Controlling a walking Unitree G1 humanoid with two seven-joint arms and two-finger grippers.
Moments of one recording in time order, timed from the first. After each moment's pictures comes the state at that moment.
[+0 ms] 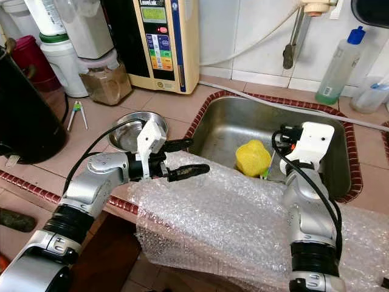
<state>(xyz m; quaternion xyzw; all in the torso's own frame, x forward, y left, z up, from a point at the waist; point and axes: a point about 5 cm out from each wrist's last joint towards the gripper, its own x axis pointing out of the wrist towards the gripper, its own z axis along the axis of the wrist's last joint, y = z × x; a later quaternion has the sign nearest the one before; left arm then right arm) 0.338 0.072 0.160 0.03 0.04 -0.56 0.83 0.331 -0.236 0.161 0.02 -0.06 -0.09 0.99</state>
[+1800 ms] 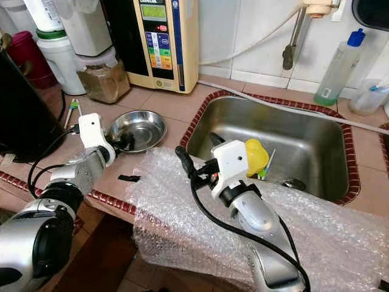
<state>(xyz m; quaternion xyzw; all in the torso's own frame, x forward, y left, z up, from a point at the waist) 0.392 0.174 0.129 -0.10 0.18 0.00 0.98 0.266 -0.103 0.172 -0.03 -0.08 0.26 0.96</state>
